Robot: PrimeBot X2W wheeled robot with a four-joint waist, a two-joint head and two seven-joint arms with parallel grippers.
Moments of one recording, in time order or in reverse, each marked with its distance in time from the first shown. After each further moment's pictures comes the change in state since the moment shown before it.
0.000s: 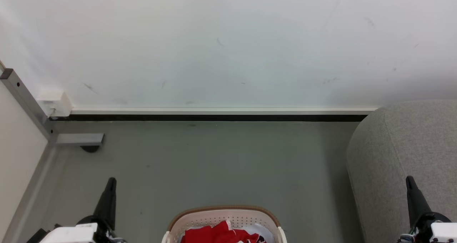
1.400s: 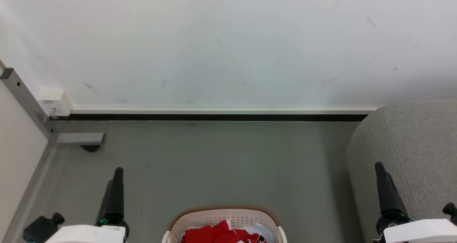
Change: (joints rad) left arm 0.054 -0.009 -0.058 -0.130 0.540 0.013 -0.159; right arm 0.036 -0.017 0.188 -0.120 -0.446 0.000 -0.160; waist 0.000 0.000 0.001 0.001
